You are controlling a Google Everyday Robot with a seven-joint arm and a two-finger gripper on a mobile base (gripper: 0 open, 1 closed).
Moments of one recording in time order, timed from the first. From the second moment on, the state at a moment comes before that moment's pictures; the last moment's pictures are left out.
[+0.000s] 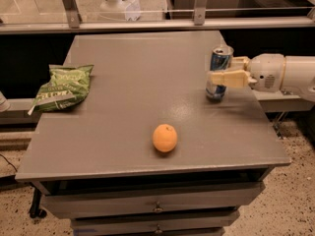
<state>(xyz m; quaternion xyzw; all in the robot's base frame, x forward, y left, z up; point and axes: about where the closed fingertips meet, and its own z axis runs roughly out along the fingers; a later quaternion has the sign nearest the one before) 0.599 -0.162 0.897 -0.40 0.67 0.36 0.52</state>
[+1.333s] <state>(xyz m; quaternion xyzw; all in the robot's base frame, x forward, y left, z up) 0.494 -0.147 0.903 -0.41 0.61 0.47 0.49</state>
